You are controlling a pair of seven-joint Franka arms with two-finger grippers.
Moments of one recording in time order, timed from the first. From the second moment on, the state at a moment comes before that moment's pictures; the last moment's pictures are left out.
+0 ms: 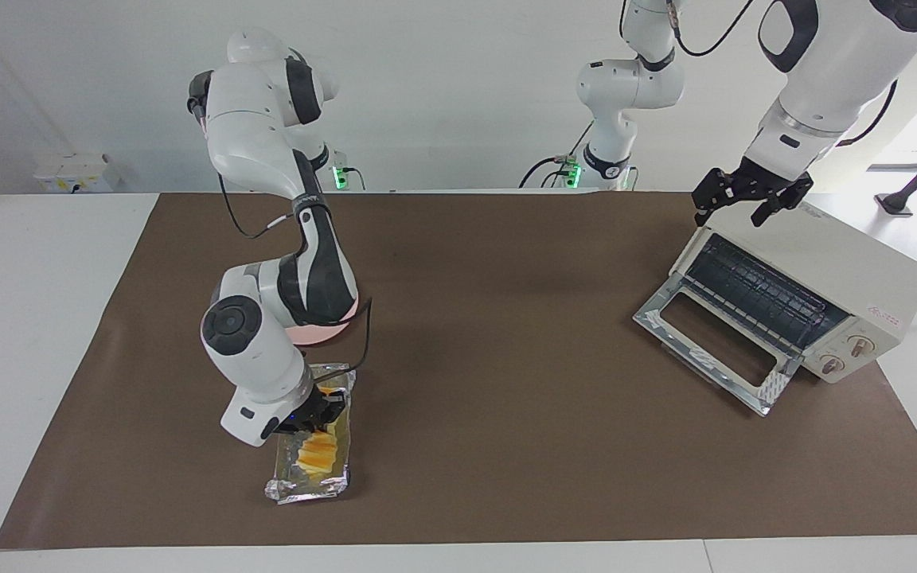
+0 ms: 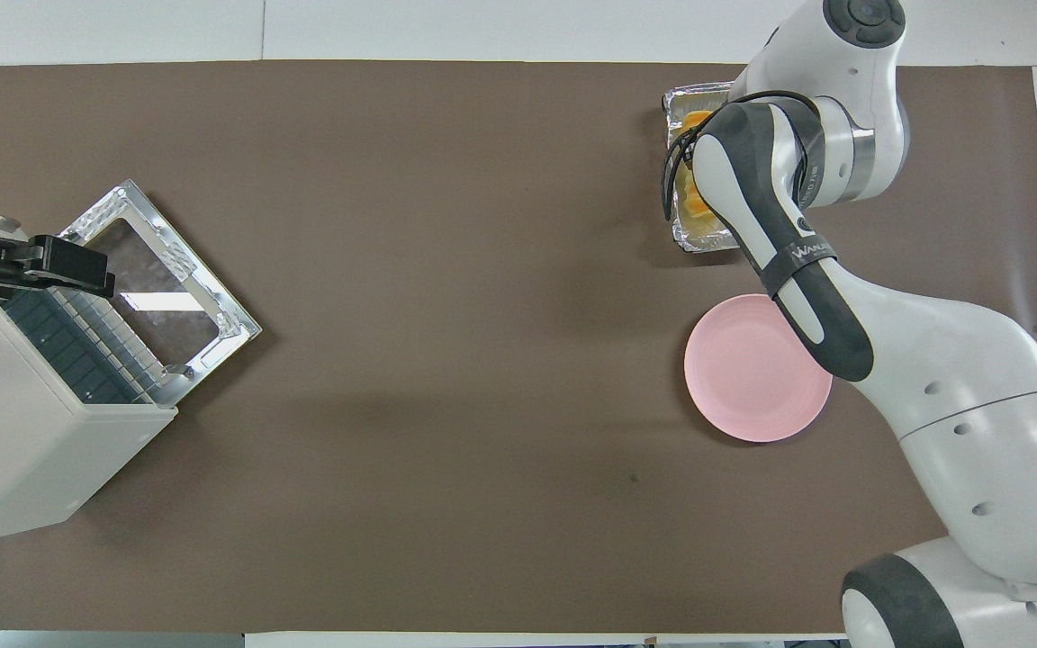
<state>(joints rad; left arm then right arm) -0.11 -0.02 0.02 -1.62 -0.03 1.56 -0.02 0.15 0.83 0.01 -1.08 0.05 1.95 -0.12</state>
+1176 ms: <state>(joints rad) -0.11 -0.02 0.02 -1.62 -0.03 1.56 -0.02 0.06 0.79 0.00 -1.18 -0.01 2.04 -0.12</state>
